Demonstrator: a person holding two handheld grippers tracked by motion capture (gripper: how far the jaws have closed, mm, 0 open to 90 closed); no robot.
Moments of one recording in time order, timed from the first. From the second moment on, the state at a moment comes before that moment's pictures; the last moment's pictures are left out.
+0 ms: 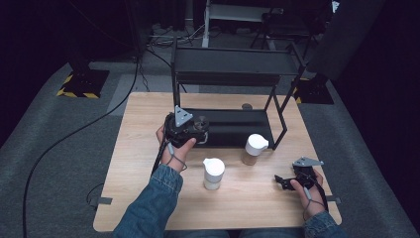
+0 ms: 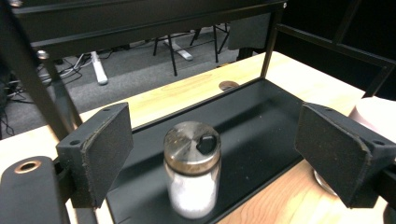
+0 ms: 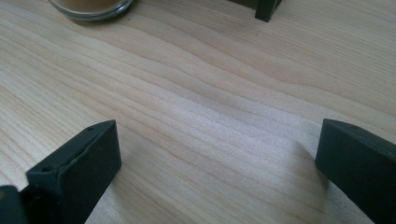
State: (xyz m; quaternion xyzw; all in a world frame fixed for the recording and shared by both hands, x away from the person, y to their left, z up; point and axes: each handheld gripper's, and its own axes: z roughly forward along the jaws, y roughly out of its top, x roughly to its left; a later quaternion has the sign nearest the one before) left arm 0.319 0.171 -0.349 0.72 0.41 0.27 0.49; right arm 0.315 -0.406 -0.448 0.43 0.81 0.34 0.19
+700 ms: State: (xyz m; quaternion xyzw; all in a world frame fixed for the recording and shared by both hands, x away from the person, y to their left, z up) left arm 0.268 0.222 -0.350 0.71 0.42 0.29 0.48; right arm 0.314 -0.406 -0.448 0.43 0.81 0.34 0.19
